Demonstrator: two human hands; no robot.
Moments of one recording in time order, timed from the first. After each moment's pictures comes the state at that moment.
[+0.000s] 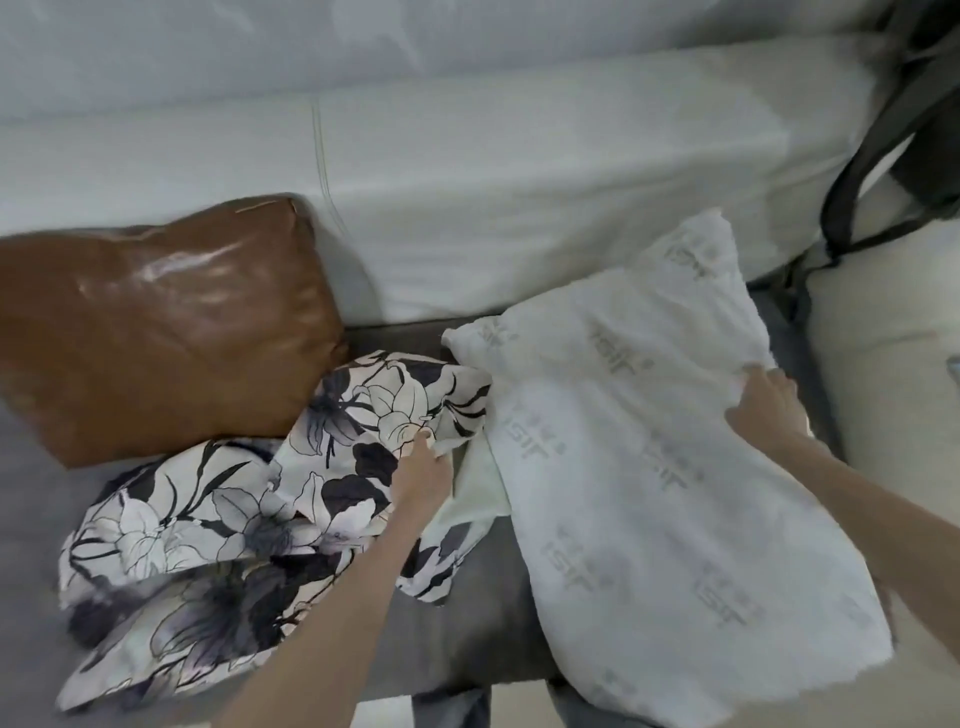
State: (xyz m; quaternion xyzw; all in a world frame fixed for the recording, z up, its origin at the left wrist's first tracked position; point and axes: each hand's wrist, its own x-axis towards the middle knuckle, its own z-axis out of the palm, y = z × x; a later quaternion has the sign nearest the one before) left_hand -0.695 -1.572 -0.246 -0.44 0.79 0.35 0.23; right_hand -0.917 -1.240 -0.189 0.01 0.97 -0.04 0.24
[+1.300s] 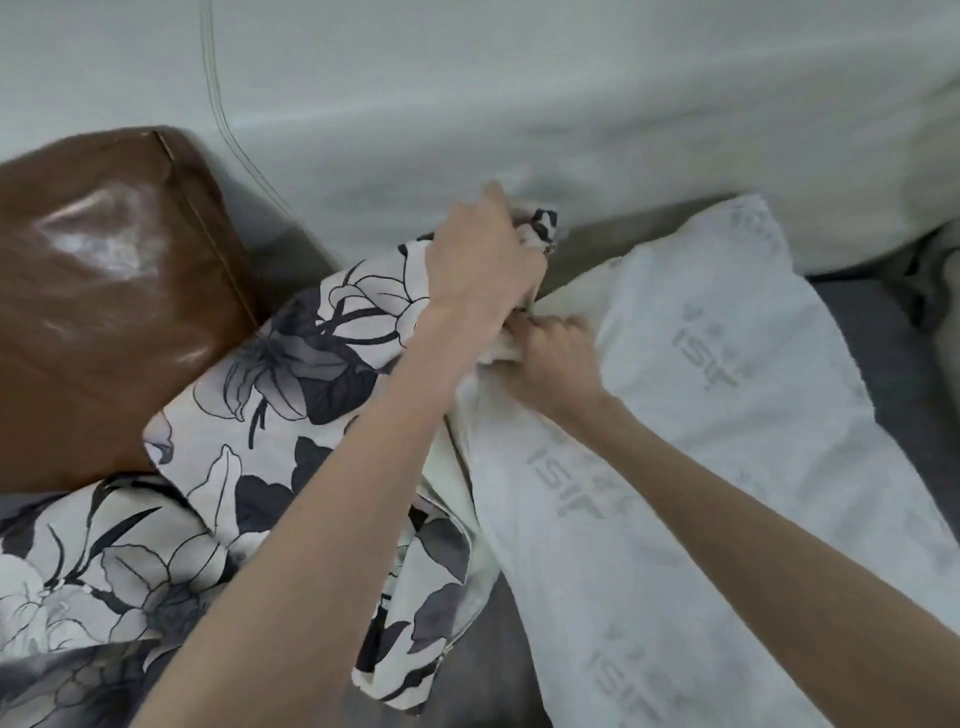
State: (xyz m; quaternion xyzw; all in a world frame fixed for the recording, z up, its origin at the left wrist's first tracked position) left_hand -0.959 -1.587 -0.243 -0.27 0.93 0.25 -0.06; right_hand -0.935 -1.474 -0.316 -0.32 0.93 -0.12 0.12
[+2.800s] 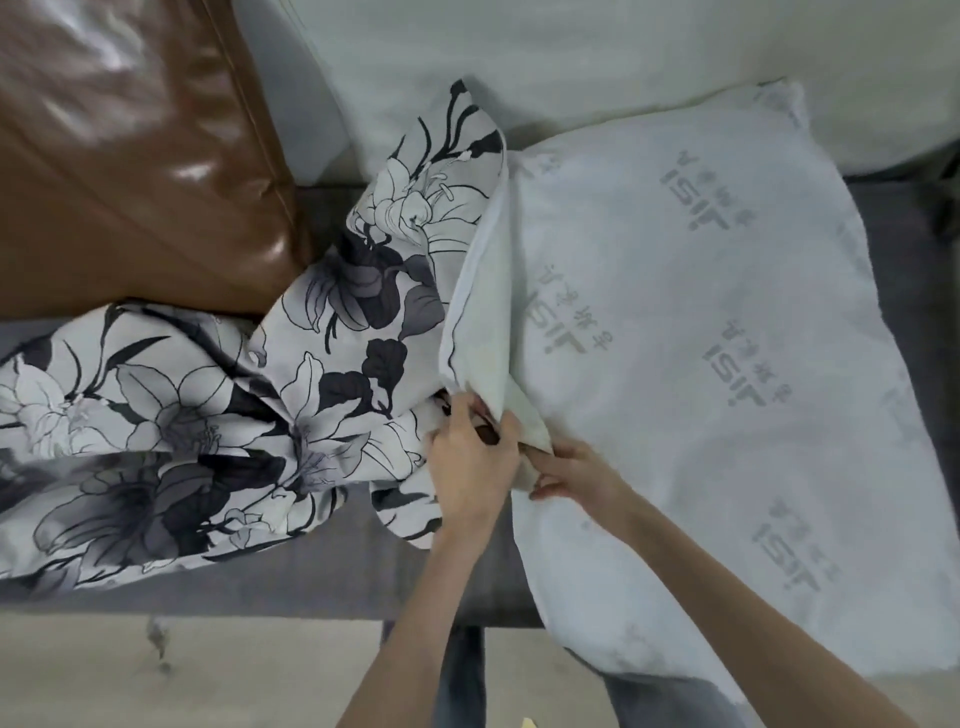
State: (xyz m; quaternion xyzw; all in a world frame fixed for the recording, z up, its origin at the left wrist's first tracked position) left_hand -0.672 -1.436 -0.347 -0.48 0.79 0.38 -0.03; right_hand -0.740 -1.319 -0.353 0.06 0.62 -0.49 0.61
